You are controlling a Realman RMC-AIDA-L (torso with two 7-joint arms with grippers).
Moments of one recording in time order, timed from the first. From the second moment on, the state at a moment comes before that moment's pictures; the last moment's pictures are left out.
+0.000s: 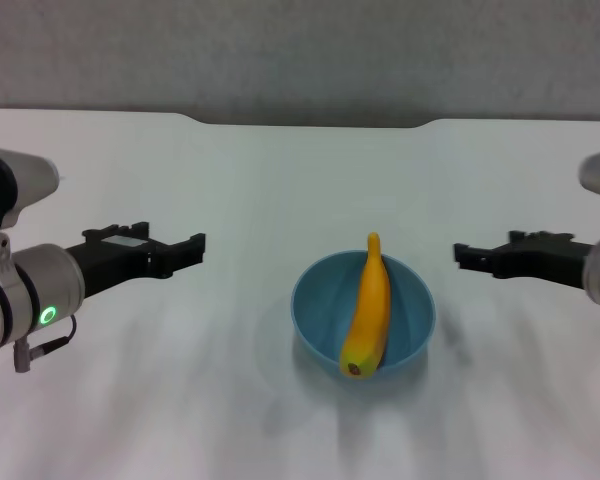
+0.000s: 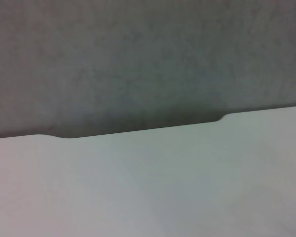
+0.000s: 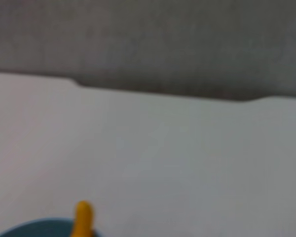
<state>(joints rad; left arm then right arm) -0.18 -2.04 -1.50 -1.32 2.13 -0.52 0.64 0.33 2.01 1.55 1.12 -2.14 0.55 -0.65</state>
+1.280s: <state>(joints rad) -0.16 -2.04 -0.90 -0.83 2.14 0.74 0.55 0.33 2.01 0.70 0.49 -2.10 -0.93 -0.22</state>
